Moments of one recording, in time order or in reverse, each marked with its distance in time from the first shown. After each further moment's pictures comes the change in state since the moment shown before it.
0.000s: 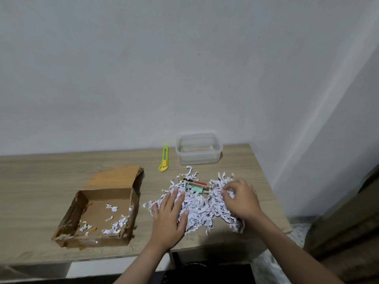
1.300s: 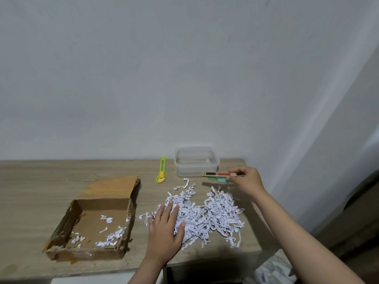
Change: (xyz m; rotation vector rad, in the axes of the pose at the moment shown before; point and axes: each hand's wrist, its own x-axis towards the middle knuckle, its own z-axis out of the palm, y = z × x) left_hand 0.000 -0.008 0.008 0.015 0.092 -0.035; right_hand 0.050 -0.040 -0.063 0.467 0.039 0.234
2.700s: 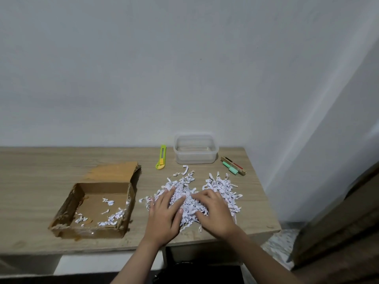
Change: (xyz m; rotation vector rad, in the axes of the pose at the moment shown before) left_hand -0.006 0.005 -0.008 -0.044 0.009 0.118; right_hand -0.089 0.070 0.075 -0.451 -0.235 -0.494
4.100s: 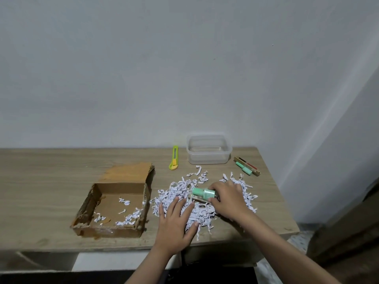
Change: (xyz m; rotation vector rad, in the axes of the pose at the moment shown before) left_hand -0.019 -0.010 -0.010 0.188 -0.170 -0.006; right_hand 0.042 -0.010 -0.009 -0.280 -0.037 0.086
